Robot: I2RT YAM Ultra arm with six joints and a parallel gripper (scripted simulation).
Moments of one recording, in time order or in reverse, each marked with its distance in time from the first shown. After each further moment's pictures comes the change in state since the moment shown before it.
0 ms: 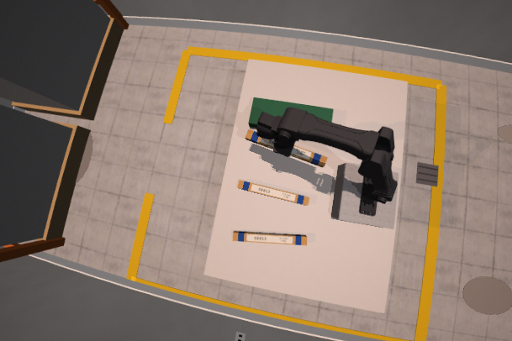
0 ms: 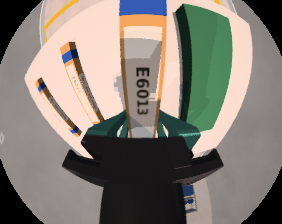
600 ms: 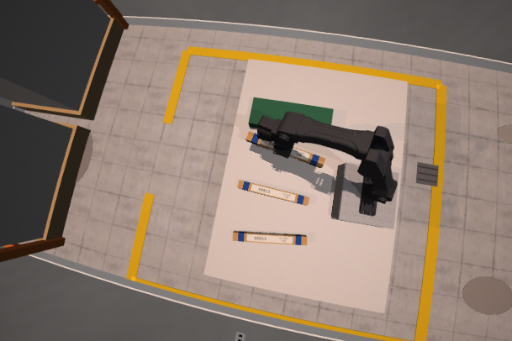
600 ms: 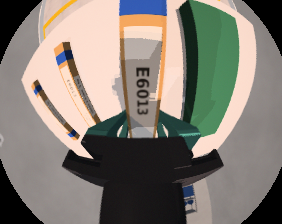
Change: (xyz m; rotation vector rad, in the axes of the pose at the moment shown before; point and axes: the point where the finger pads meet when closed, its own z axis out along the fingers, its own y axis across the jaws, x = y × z) arm -0.001 0.000 0.025 0.000 -0.001 0.000
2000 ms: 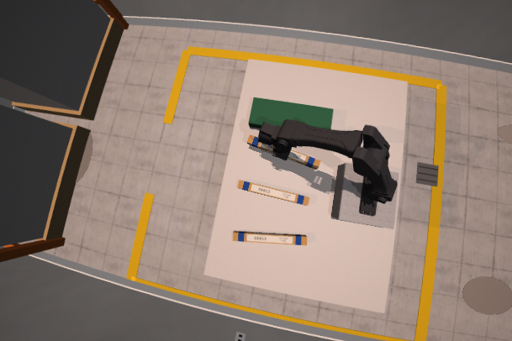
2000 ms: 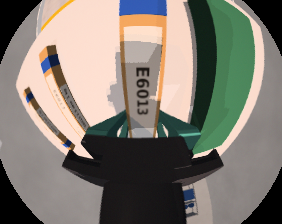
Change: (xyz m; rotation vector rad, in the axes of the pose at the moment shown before) arm -0.005 -0.001 0.056 0.002 -0.020 0.002
